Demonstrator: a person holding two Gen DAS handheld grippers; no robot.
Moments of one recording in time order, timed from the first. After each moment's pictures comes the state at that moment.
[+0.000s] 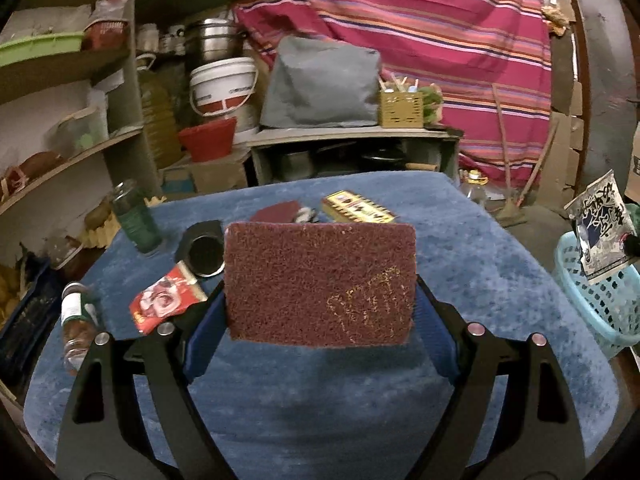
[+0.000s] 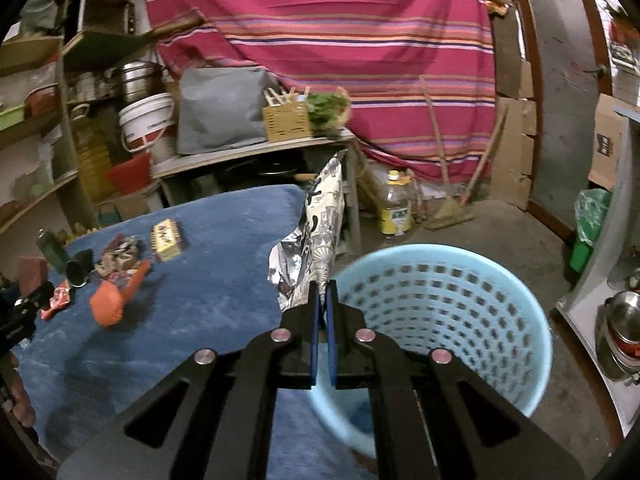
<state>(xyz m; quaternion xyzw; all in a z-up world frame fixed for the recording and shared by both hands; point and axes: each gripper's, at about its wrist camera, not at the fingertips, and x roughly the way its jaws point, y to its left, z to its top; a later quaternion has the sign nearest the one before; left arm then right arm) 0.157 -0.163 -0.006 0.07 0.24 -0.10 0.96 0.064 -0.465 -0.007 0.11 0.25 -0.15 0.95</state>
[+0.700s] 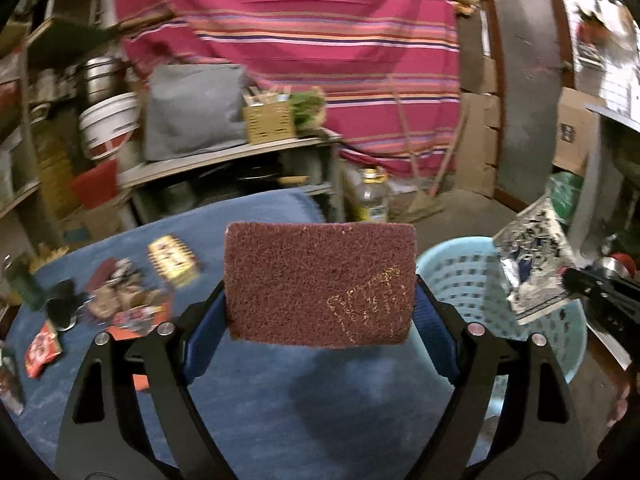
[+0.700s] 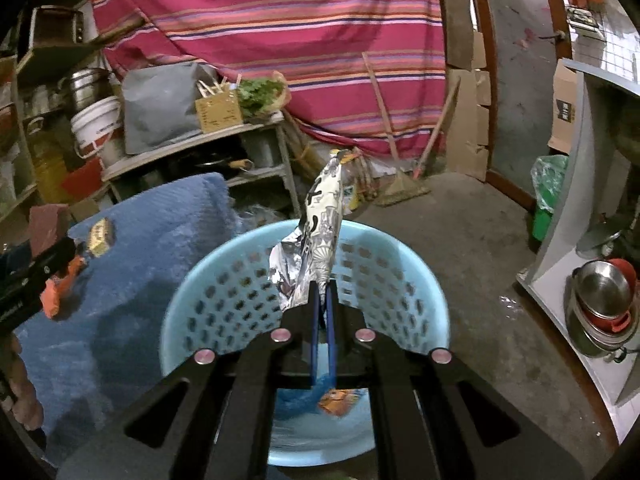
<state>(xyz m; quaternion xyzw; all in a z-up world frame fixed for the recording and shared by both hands) 0.126 -0.370 -0.006 0.11 0.23 -0.25 0.93 0.027 -0.563 -0.035 0.14 0.28 -0.22 0.93</state>
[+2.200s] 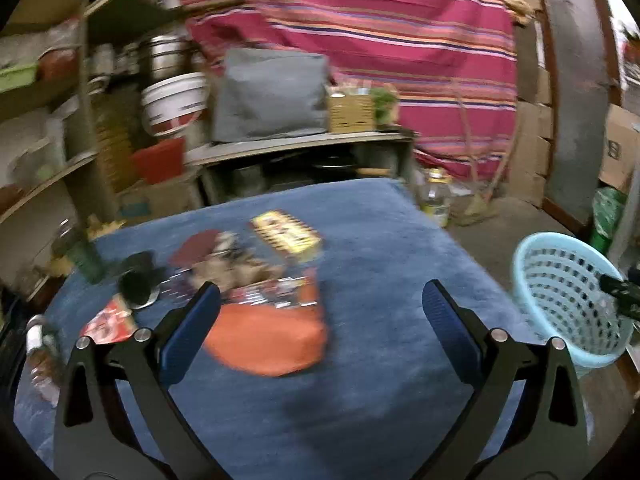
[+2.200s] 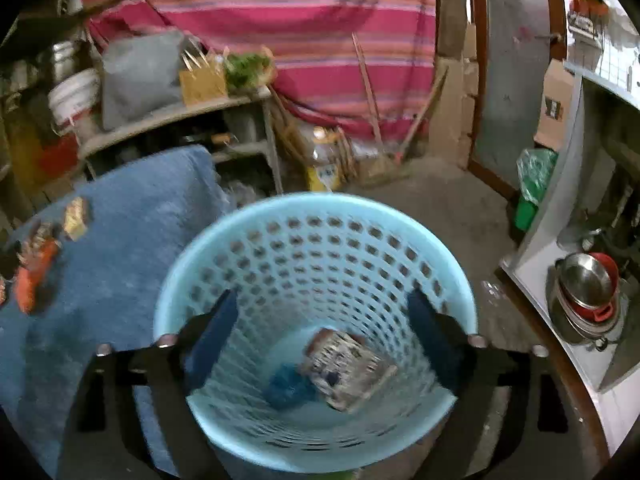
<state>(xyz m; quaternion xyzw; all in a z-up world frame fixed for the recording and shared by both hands) 0.163 -0.227 -0.001 0.09 0.24 -0.14 0.96 0.058 -0.521 -0.041 0.12 0.31 -0.25 0.91</state>
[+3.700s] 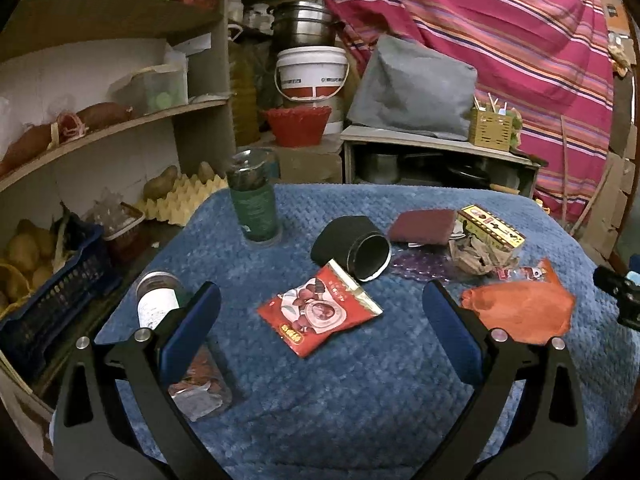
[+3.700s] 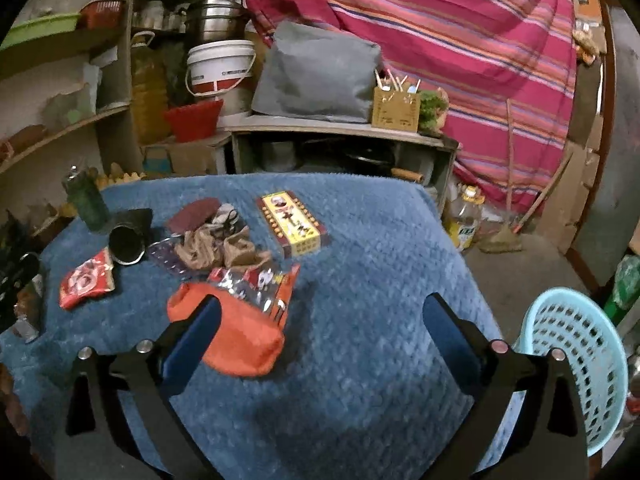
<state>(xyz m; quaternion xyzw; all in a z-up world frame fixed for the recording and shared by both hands) 0.208 0.000 -0.014 0.01 0.25 0.00 0.97 0.198 -0.255 -0.006 0.01 0.29 -0.09 0.95</state>
